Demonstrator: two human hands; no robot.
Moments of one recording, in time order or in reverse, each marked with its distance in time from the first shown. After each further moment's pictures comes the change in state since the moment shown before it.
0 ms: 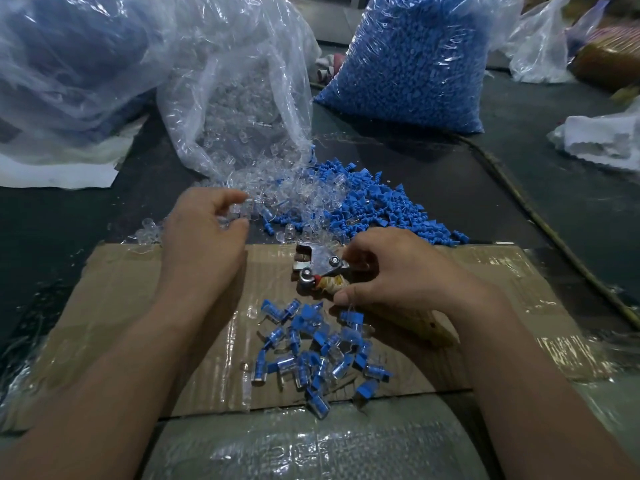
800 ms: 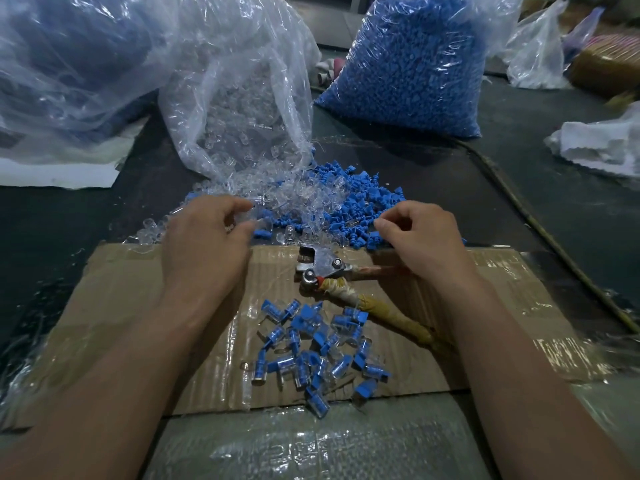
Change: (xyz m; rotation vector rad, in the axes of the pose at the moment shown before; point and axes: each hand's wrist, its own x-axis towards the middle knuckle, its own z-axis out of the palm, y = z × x) left_hand 0.001 -0.002 0.001 0.160 0.009 0.111; right_hand 0.013 0.026 -0.001 0.208 0.501 0.244
